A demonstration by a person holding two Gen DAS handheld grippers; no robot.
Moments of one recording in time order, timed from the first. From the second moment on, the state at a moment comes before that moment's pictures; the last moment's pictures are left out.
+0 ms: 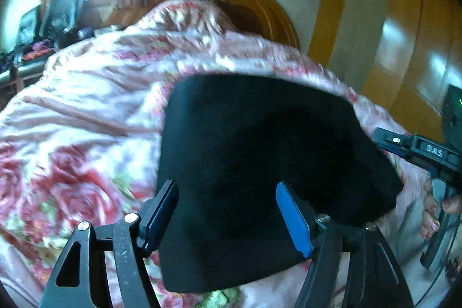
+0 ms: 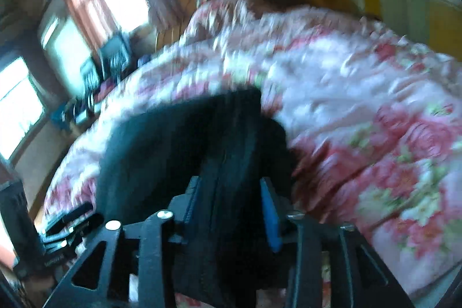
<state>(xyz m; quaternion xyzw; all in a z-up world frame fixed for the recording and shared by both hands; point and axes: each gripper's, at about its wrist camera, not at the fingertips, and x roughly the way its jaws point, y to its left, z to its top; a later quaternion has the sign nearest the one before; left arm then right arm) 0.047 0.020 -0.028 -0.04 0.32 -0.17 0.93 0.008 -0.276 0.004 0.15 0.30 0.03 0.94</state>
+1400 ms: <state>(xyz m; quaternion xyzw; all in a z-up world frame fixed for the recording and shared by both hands) 0.186 -0.058 -0.051 0.03 0.39 -0.12 0.91 0.126 -0.230 -0.039 0.04 0.38 0.07 0.92</state>
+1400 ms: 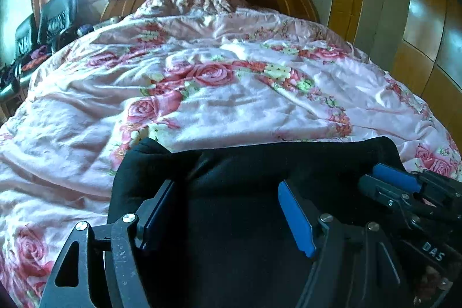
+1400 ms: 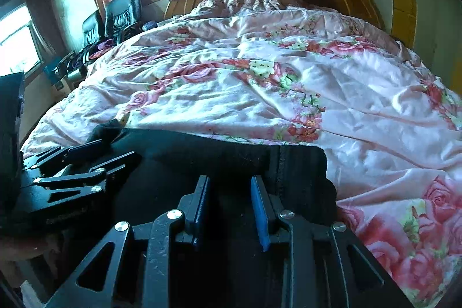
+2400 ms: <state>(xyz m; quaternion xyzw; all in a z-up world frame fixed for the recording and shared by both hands) 0.045 0.002 -0.052 -0.01 0.39 -0.16 0.91 -0.002 -0.219 -0.030 0.03 0.36 0.08 0.93</state>
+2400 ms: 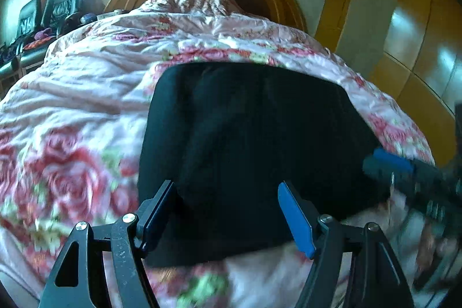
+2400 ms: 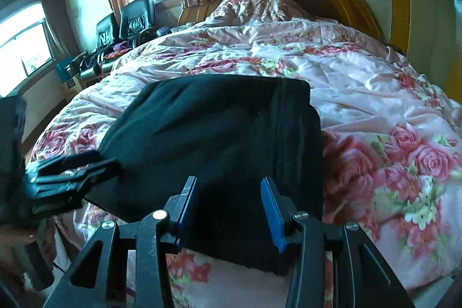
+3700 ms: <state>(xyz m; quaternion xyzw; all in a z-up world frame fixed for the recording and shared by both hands) 0.082 0.080 -0.068 -0.22 0.39 -0.22 0.86 0.024 -0.303 -0.065 0.27 0.41 0.06 0.87</state>
